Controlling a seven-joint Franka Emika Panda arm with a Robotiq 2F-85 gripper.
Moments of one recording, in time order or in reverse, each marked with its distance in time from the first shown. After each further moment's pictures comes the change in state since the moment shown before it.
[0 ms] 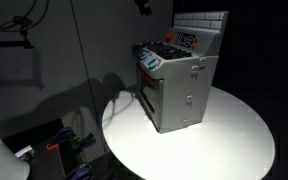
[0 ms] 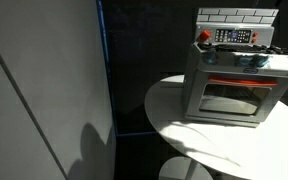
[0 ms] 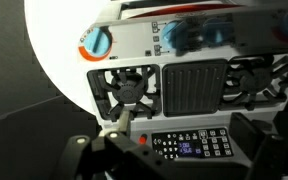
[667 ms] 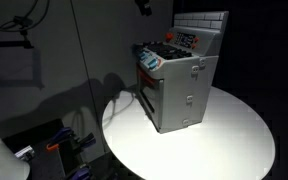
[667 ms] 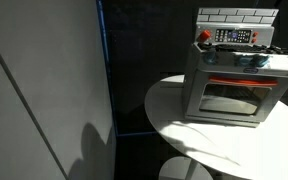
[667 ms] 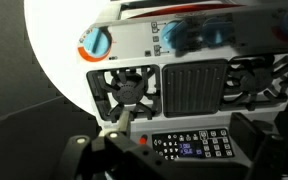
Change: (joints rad) arm 0.002 0.007 -0.004 0.003 0.000 0.000 0.004
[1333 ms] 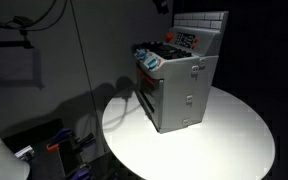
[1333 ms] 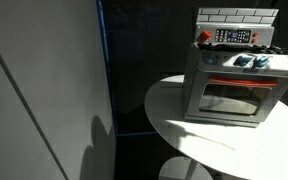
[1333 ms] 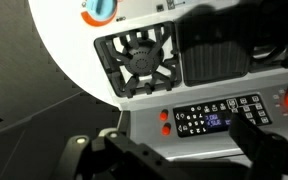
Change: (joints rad) arm -0.003 0.134 -0.052 0.143 -0.082 0.000 0.106
